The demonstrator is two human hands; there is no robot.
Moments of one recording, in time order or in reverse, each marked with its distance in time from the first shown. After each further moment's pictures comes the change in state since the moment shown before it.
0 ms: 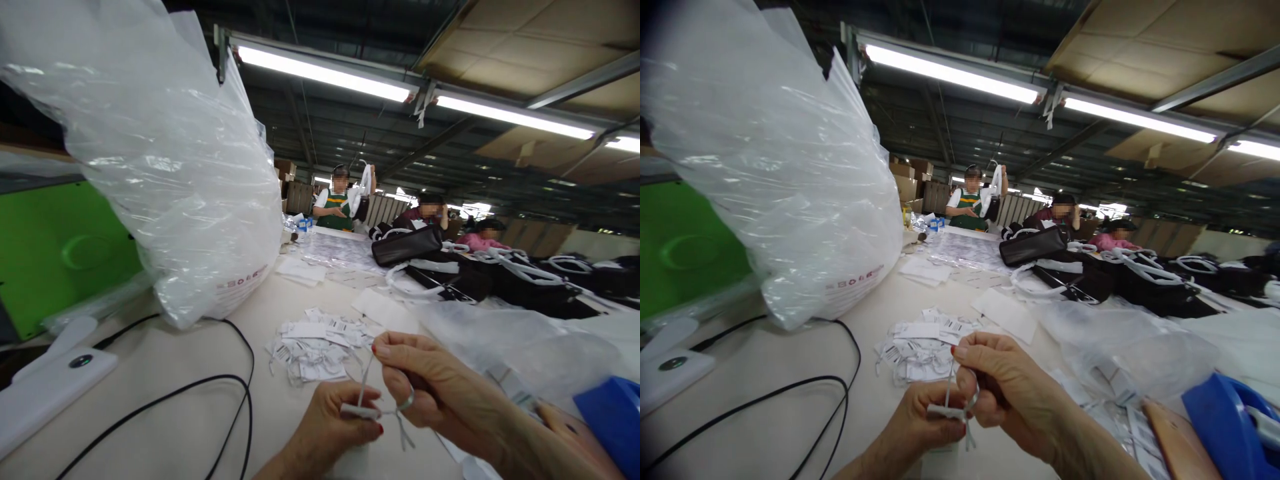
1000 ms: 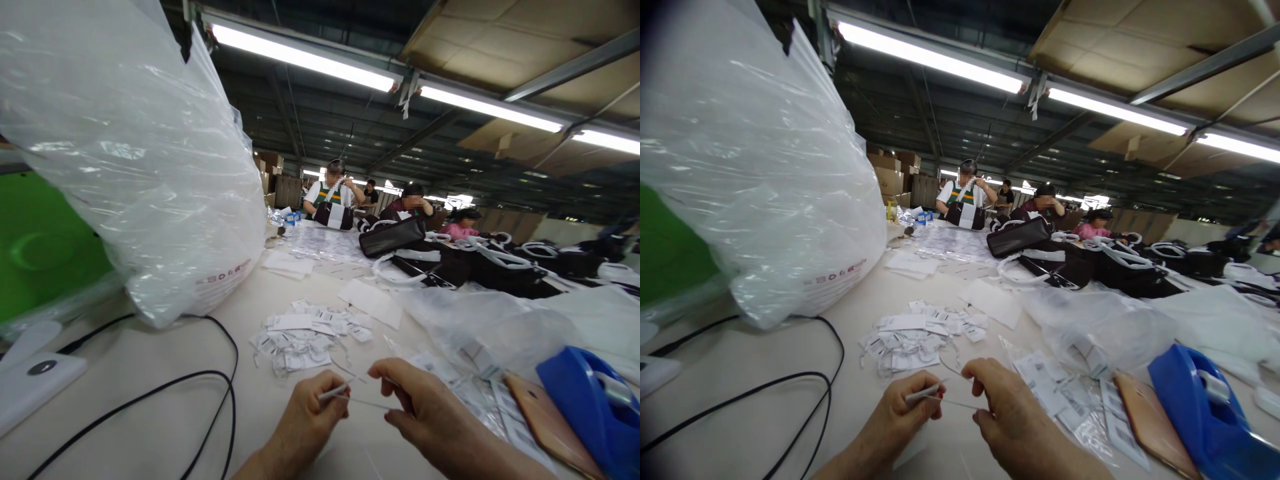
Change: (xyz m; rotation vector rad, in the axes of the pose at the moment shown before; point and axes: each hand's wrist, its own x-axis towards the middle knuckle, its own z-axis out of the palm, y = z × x) left_hand -0.006 -0.007 -0.002 0.367 0.062 0.044; right_hand -0.023 0.052 -0.055 -1.238 0.276 -0.261
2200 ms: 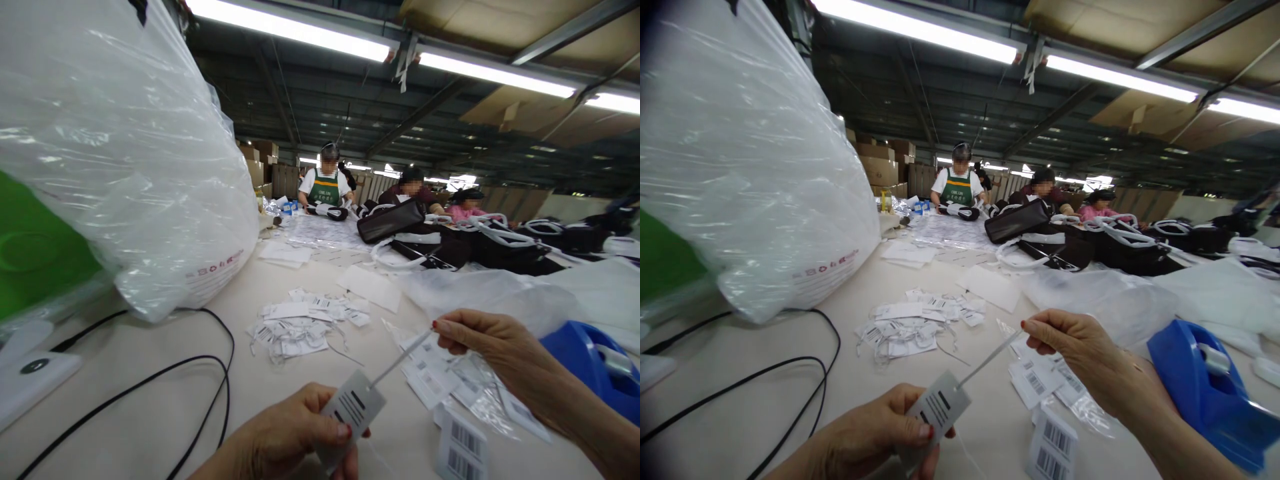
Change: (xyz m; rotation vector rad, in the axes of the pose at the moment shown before) left_hand -0.015 0.003 -0.006 -0.653 -0.523 -0.443; right_hand 0.000 0.032 -0.065 0.550 0.331 0.260
